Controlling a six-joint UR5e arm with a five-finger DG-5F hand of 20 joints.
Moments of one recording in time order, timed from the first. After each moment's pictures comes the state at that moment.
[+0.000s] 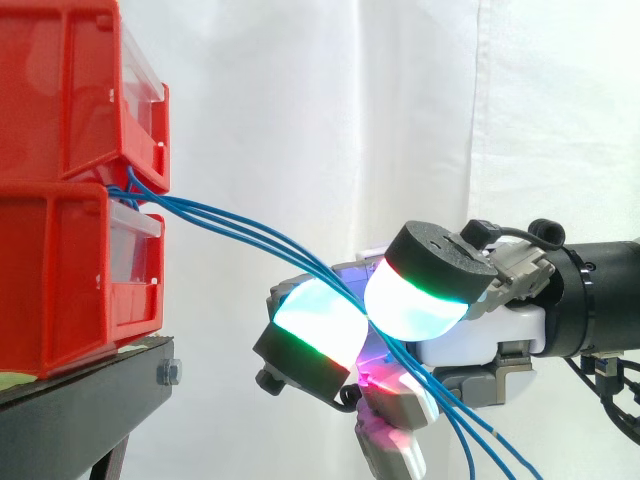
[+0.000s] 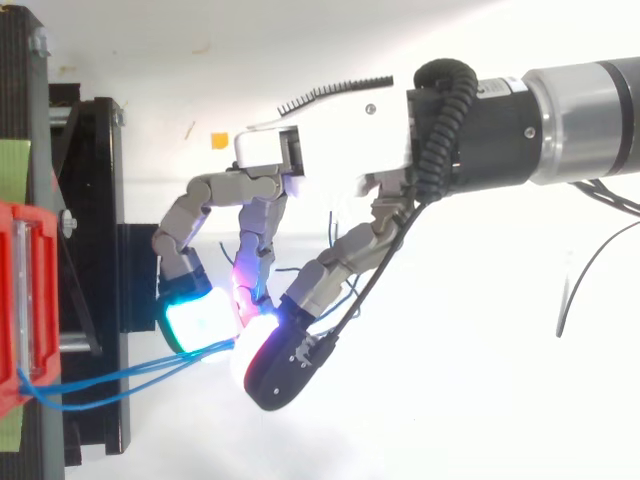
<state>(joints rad) 0.02 -2.39 -1.05 -2.89 -1.73 -0.20</state>
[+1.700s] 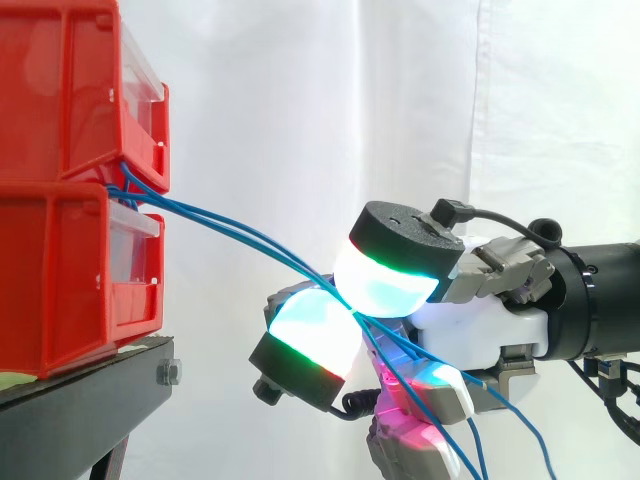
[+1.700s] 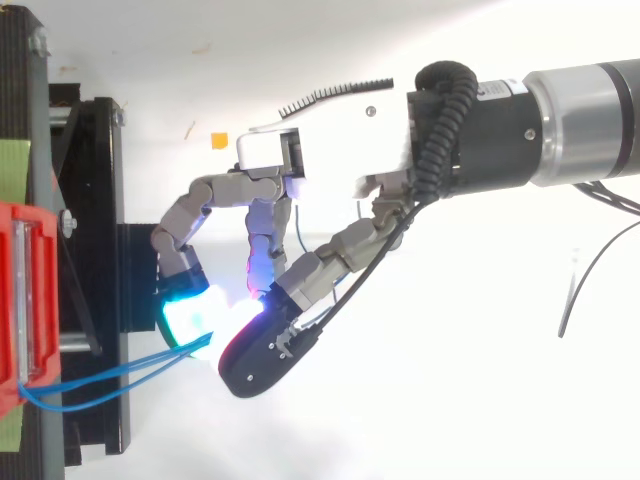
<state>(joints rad) 0.02 -2.39 -1.05 -2.90 -1.73 -0.20</state>
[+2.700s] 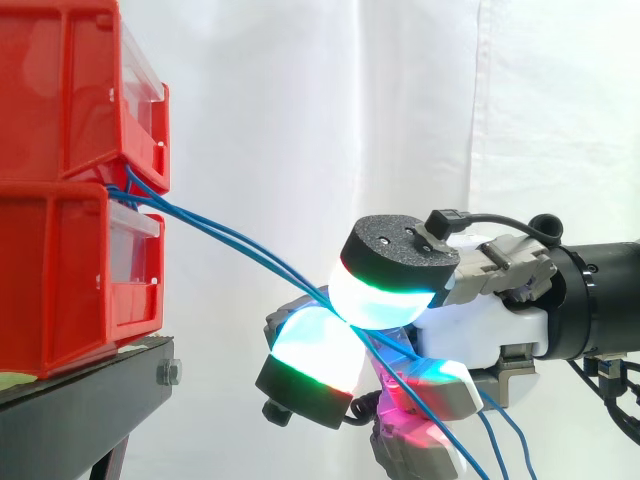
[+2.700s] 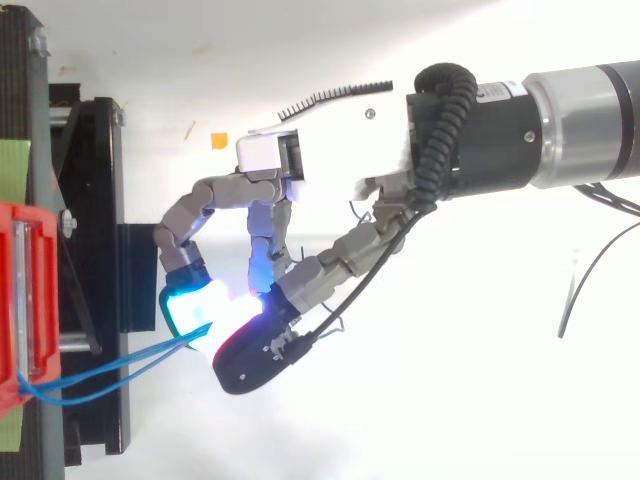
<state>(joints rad) 0.02 -2.39 -1.04 -2.90 -1.73 -0.20</state>
